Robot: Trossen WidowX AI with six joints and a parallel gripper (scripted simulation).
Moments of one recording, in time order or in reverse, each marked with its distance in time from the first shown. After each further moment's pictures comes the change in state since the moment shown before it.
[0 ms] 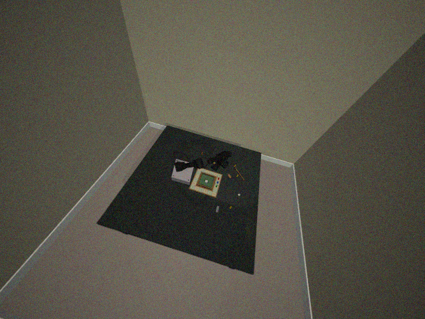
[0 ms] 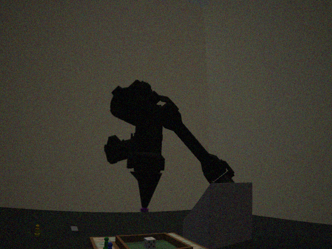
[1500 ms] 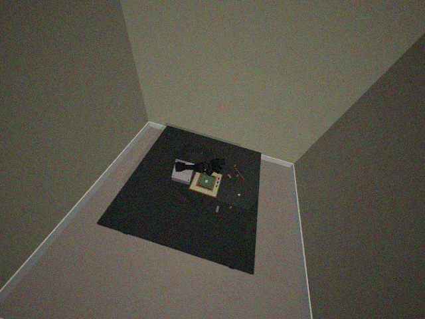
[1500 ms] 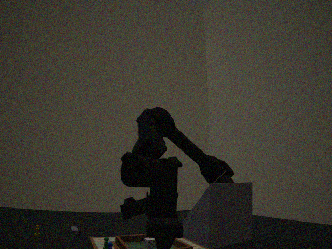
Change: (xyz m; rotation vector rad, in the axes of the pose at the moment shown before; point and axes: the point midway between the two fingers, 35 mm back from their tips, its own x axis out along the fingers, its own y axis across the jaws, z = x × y) arm 0.116 -0.019 -0.038 0.012 0.007 0.000
